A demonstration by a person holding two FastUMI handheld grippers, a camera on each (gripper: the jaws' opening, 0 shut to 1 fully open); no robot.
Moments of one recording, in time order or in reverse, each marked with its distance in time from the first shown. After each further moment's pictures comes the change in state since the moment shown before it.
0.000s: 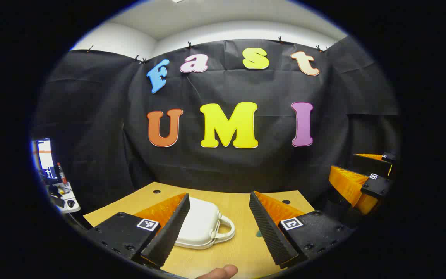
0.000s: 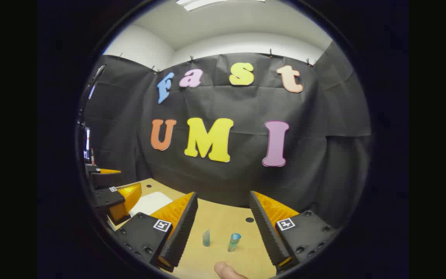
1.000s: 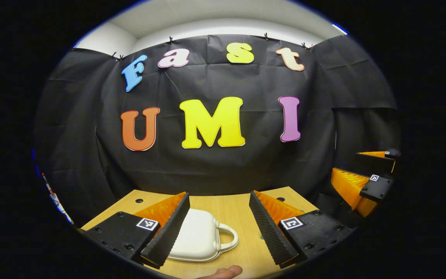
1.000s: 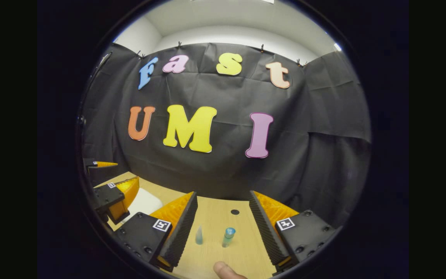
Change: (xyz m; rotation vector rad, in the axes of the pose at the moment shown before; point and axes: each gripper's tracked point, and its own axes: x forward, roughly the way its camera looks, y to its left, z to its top) left arm 0.058 0.014 -0.002 0.044 -0.023 -0.167; right arm 0.023 0.021 -0.012 -0.033 0.049 -0.199
